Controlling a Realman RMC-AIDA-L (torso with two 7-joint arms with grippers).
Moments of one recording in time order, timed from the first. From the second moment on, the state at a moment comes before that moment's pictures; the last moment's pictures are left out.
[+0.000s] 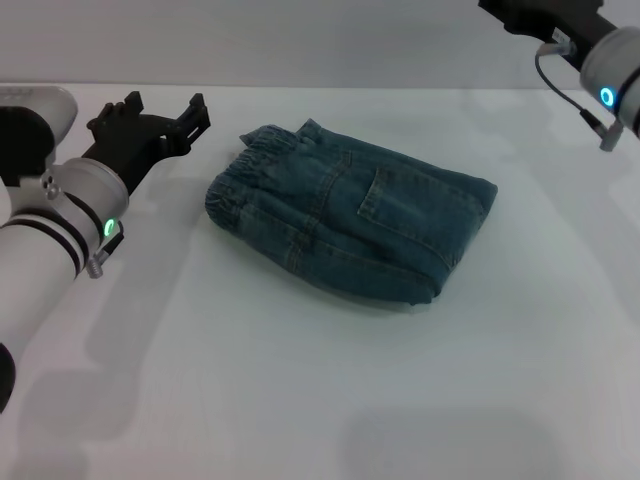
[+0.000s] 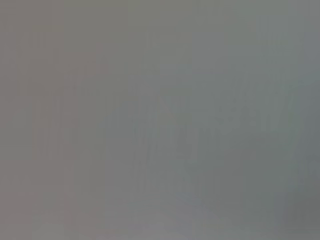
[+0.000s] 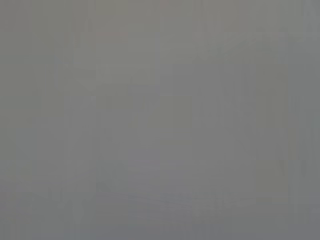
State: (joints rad) left arm -0.26 -2.06 -1.23 -1.00 2.43 0.24 0.18; right arm 0.59 2.08 -1.49 -0.70 -0.40 -0.34 0.85
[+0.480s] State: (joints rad) left arm -0.32 -2.07 -1.22 -0.97 2.43 0.20 0.18; right arm 0.52 2.07 -1.37 -0.46 -0.38 -0.86 0.98
